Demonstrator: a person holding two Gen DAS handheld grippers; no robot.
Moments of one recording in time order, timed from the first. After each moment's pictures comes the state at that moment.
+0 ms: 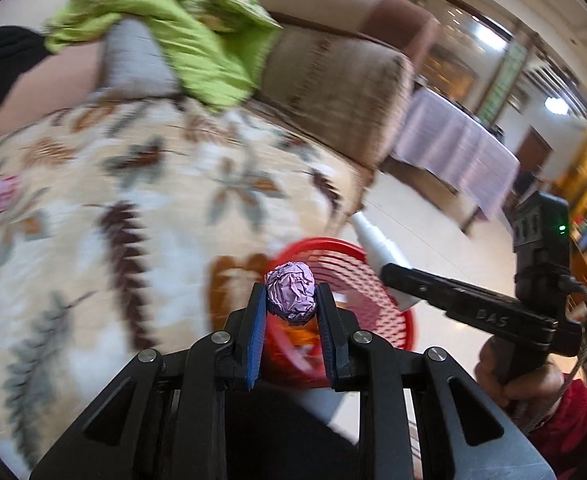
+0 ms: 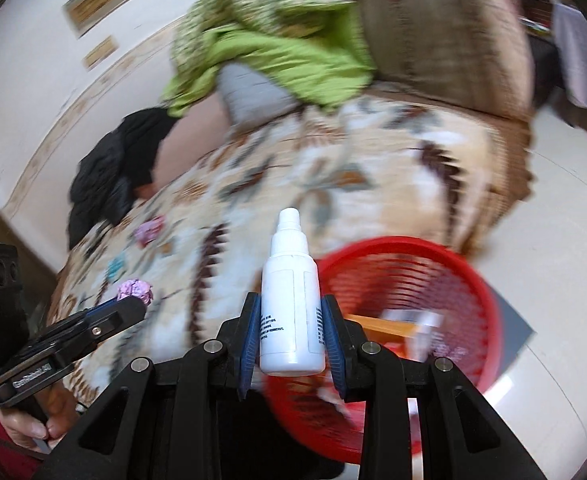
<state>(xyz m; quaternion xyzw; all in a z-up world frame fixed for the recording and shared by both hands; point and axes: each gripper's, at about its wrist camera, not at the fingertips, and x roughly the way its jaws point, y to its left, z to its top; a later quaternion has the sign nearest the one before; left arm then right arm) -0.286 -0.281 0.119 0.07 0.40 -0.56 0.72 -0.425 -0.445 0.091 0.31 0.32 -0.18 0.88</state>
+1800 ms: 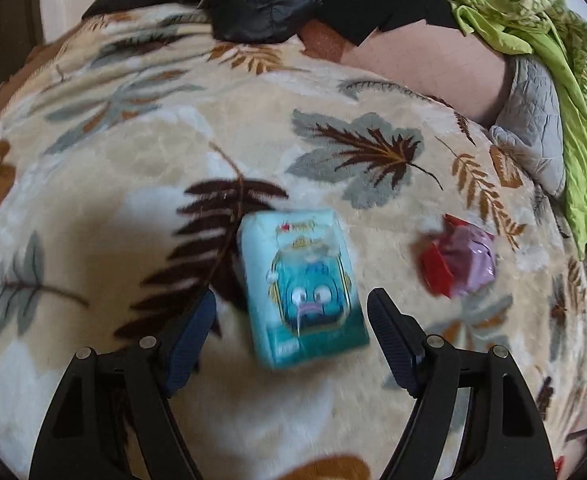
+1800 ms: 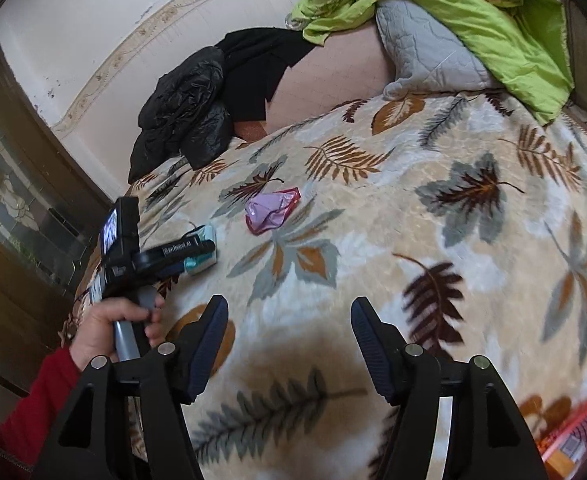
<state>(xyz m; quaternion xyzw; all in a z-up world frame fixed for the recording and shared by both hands) 0.093 -0.076 0.017 -0.05 0.49 -0.10 0.86 -0.124 -0.319 0.100 0.24 0.39 0.03 0.89</state>
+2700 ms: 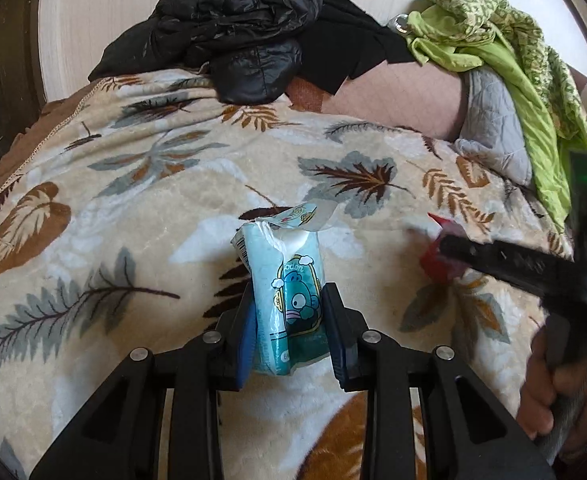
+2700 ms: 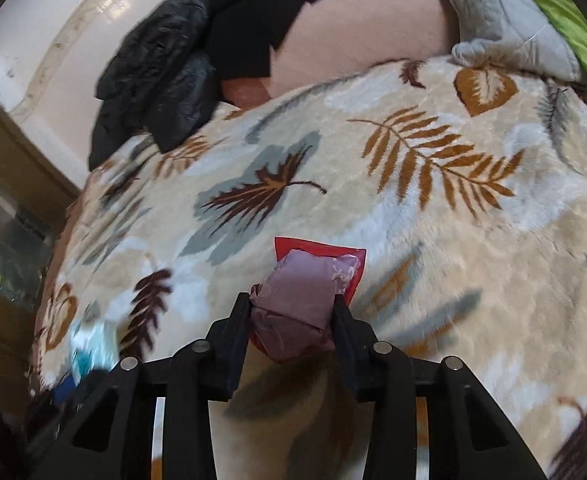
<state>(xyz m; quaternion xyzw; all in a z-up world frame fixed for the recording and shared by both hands) 0.029 -0.030 0.061 -0.02 0.41 -0.14 0.90 0.040 -0.257 0.039 0.22 0.43 0.03 0.88</state>
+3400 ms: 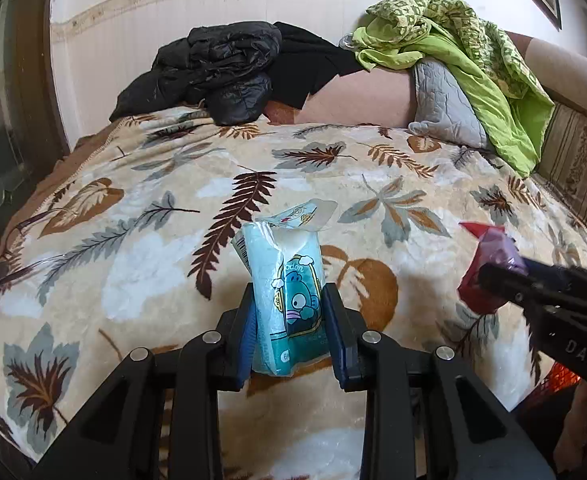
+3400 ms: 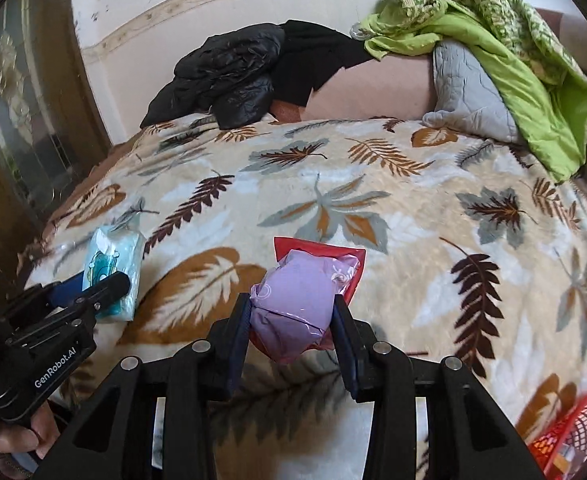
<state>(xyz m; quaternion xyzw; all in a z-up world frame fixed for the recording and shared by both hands) -0.146 -0.028 0.076 0.05 0.34 -0.14 0.93 -0.171 -0.206 0.079 0.07 0.36 0.01 0.93</state>
